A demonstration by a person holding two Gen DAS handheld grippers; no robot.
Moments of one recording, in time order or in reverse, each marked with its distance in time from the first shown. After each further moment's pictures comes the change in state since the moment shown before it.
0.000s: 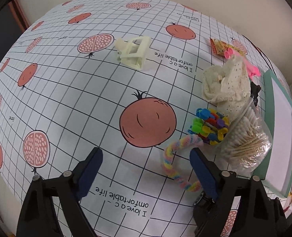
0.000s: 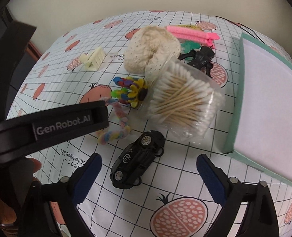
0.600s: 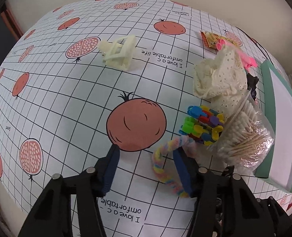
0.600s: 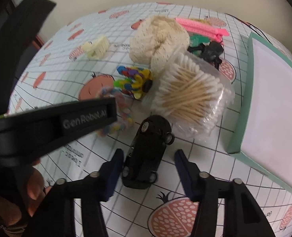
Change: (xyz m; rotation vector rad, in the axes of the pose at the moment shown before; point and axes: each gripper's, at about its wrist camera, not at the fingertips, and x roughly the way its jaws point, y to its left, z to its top) left arm 0.008 -0.014 -0.003 0.061 -0.004 0.009; right arm 0.008 0.003 0.000 -0.078 0.056 -0.014
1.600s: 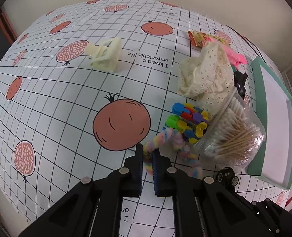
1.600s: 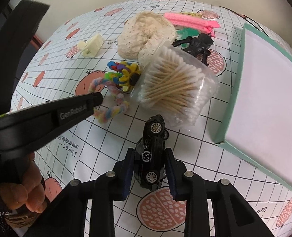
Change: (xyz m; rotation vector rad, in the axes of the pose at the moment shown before) left arm -0.005 0.006 -0.014 0.018 -0.023 -0.040; right arm -0.016 -0.029 -0.013 0.028 0.033 0.051
